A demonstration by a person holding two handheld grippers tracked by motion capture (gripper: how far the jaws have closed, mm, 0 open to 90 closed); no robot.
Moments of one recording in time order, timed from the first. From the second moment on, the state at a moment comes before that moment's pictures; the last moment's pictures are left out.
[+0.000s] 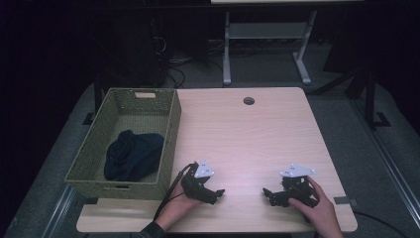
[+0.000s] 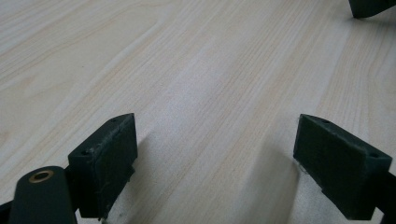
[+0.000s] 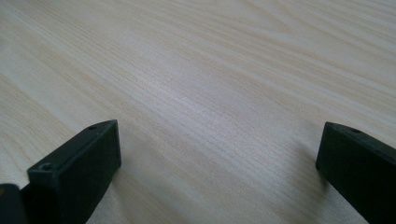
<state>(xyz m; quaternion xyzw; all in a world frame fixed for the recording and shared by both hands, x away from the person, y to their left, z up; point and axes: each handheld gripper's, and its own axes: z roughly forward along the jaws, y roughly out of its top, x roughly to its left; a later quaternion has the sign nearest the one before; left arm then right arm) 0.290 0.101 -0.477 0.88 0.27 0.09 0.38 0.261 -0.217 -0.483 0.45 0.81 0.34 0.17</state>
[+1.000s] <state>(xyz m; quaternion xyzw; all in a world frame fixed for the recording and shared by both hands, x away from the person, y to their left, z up) 0.302 0.106 -0.450 0.87 0.29 0.11 0.38 0.262 -0.217 -0.483 0.45 0.81 0.34 0.17</state>
